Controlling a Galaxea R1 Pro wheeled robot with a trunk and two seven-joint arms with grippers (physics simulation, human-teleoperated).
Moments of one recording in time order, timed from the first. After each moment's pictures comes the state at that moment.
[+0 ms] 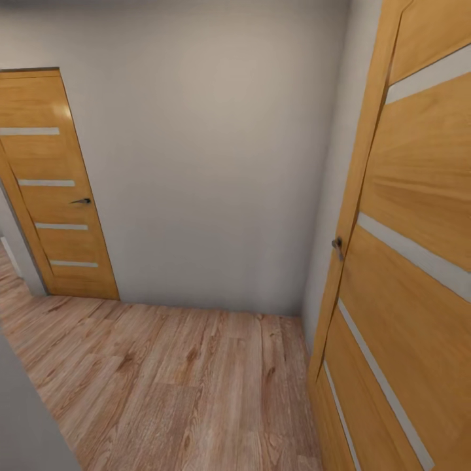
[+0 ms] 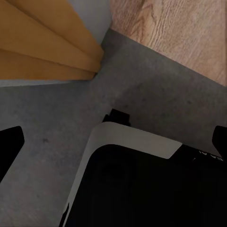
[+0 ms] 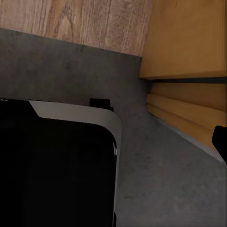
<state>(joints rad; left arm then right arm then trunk) -0.21 0.01 -0.09 0.00 0.41 -0.08 0.11 -0.13 -0.02 0.27 0.03 -0.18 -0.20 -0.05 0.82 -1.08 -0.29</state>
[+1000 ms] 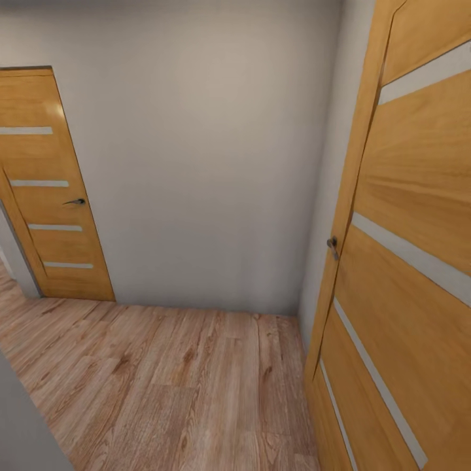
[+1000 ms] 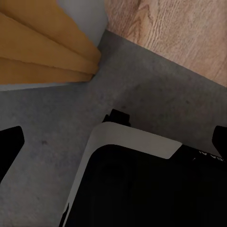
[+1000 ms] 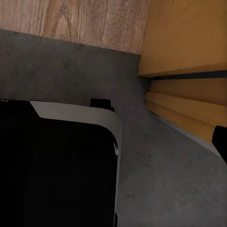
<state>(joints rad) -0.21 0.01 -0.09 0.00 0.41 -0.08 0.11 -0.13 -0.02 0.27 0.03 -0.18 -0.20 -0.05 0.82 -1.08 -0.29</state>
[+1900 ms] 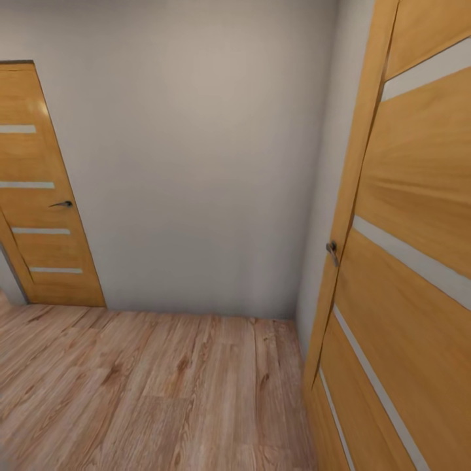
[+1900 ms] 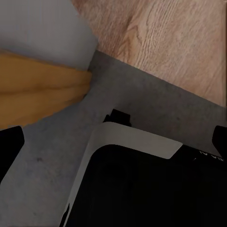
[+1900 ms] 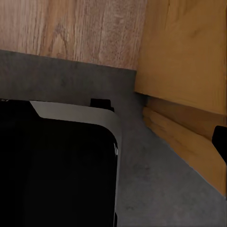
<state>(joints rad) -0.21 0.02 -0.09 0.00 0.41 -0.08 0.11 -0.13 -0.02 0.27 0.03 -0.18 -0.20 -0.05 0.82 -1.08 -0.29</state>
